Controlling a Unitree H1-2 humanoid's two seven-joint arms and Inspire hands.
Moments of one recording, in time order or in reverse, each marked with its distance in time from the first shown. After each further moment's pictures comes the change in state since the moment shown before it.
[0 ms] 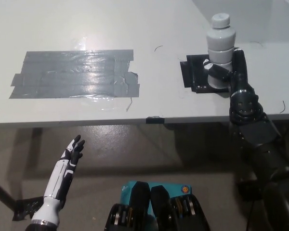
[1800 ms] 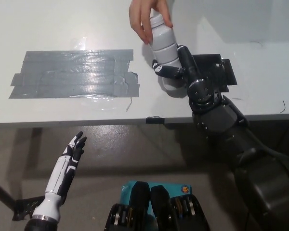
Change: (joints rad) left_arm -0.024 0.011 -0.011 0.001 0.012 0.019 -0.001; right_arm -0.165 0.111 0.158 0.138 -0.035 0.145 0.130
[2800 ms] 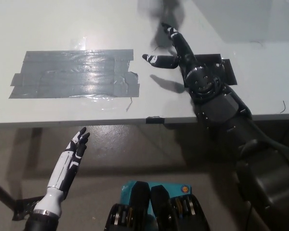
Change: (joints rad) left_arm -0.024 0.010 -0.015 -0.002 0.005 0.009 -0.012; right_arm -0.026 -0.016 0.016 -0.055 -0.005 -0.021 0.072
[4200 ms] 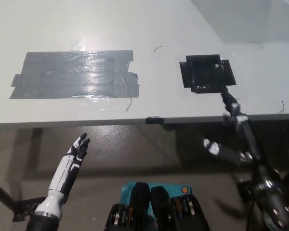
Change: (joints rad) left_arm -0.002 -0.001 0.000 0.050 0.000 0.020 -0.001; right_arm 0.997 -0.156 -0.004 -1.369 0.030 0.073 0.117
